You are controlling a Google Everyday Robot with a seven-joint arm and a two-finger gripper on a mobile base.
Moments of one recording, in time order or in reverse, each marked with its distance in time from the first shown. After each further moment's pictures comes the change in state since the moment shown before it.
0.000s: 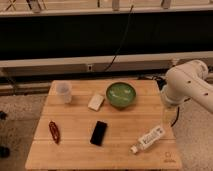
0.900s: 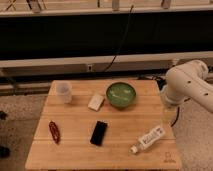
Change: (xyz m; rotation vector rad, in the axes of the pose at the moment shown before) arm -0.002 0.001 0.001 0.001 0.002 -0.006
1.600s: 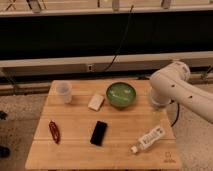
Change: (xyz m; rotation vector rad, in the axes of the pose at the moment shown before) arm -0.055 0.006 0.002 0.017 0.008 -0.097
